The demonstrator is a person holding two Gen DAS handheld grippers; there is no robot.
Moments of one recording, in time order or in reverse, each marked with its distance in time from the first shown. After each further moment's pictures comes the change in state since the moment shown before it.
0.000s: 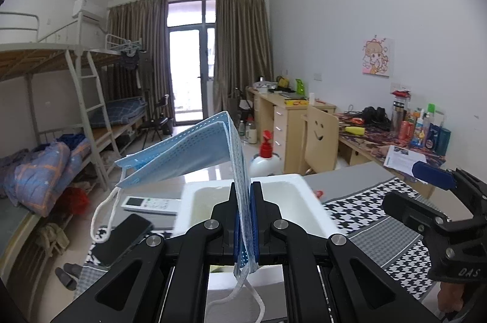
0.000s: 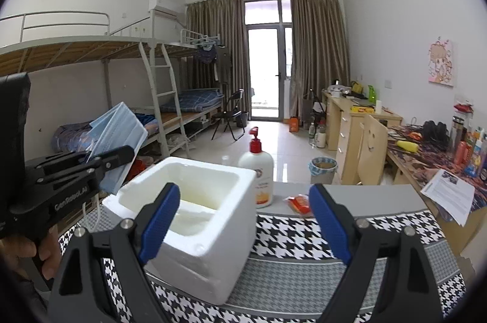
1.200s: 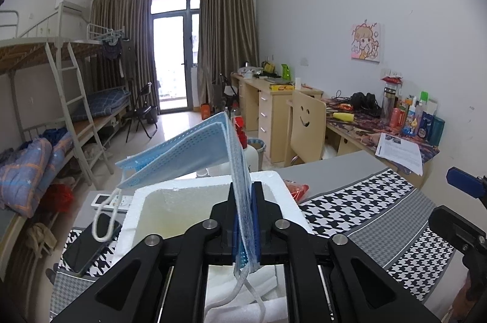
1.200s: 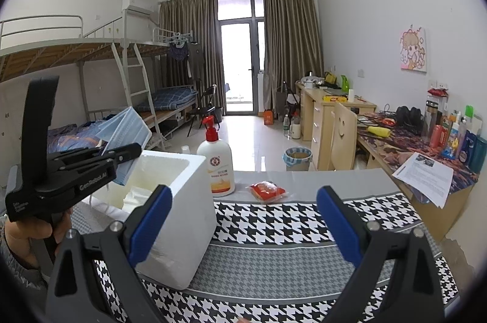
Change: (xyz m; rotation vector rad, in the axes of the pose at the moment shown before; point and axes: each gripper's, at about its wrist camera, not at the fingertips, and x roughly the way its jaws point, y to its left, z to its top) left arm 0.054 -0.025 0.005 0.021 0.073 -0.058; right arm -0.012 -0.041 -0.015 0.049 0.024 -0.111
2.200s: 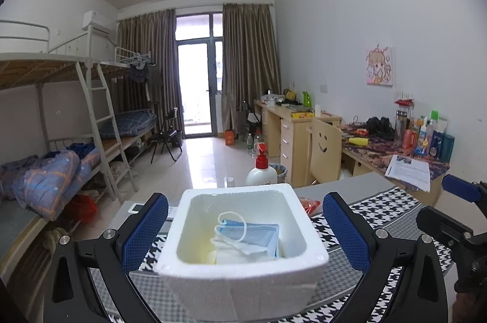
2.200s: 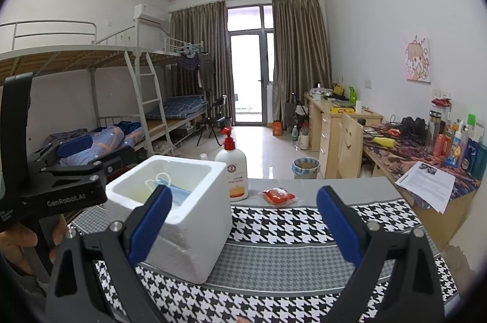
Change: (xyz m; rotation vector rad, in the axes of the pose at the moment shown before) left arm -0.087 -0.004 -0.010 -0.024 -0.152 0.119; right arm -0.039 0.014 0.001 -0.018 -0.059 0.051
